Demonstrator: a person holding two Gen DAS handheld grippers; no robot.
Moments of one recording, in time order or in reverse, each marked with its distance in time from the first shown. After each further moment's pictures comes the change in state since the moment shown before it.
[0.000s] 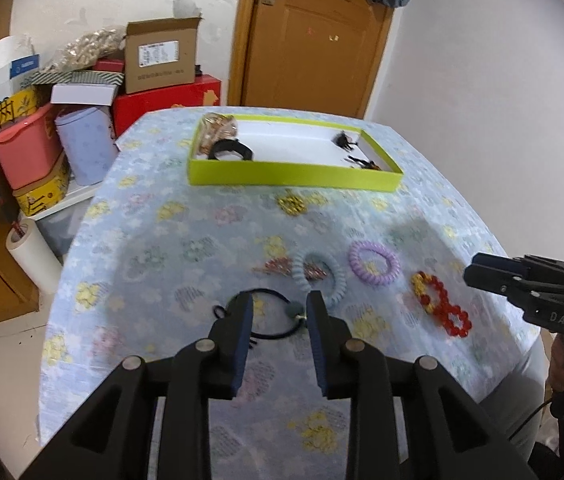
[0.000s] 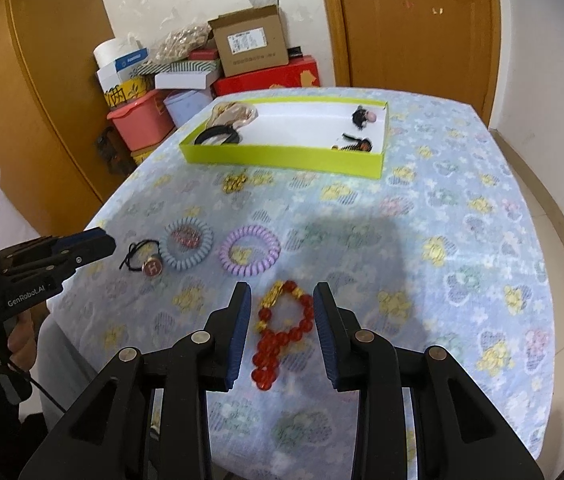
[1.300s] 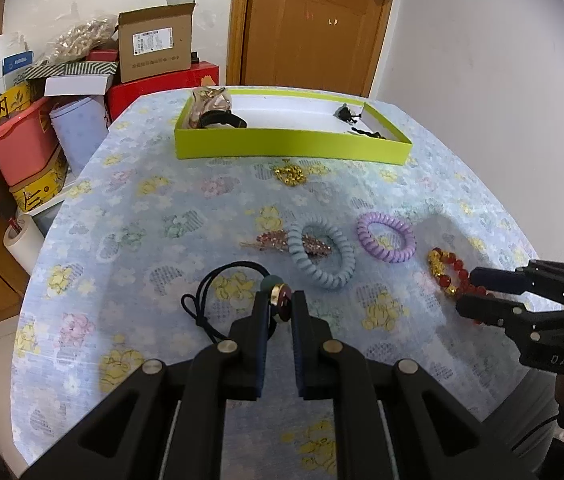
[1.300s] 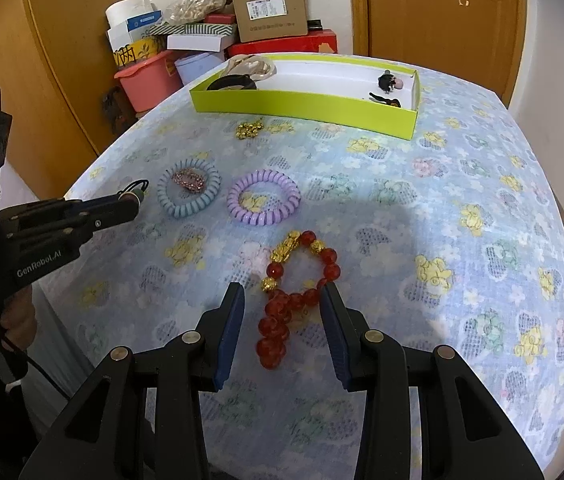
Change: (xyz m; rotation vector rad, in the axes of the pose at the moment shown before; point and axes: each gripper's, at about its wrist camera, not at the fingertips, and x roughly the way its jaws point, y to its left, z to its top) left arm 0.030 -0.007 -0.012 0.015 0.034 0.031; right arm 0.032 0.012 -0.025 -0.074 0.081 -0.005
